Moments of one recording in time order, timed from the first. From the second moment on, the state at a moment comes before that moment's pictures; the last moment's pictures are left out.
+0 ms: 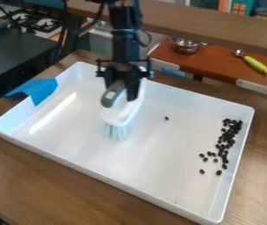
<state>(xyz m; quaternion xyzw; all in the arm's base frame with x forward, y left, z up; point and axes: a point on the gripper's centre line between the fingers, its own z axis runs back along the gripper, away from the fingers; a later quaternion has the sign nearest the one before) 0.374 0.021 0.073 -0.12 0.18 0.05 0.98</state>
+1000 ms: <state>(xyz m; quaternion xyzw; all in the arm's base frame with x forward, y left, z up) 0.361 0.066 0.150 -0.27 0.10 0.07 0.96</state>
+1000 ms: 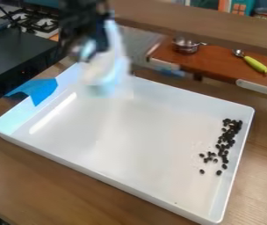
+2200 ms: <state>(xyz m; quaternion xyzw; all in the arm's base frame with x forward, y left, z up) 0.343 0.127 0.084 -0.09 0.09 0.10 0.99</state>
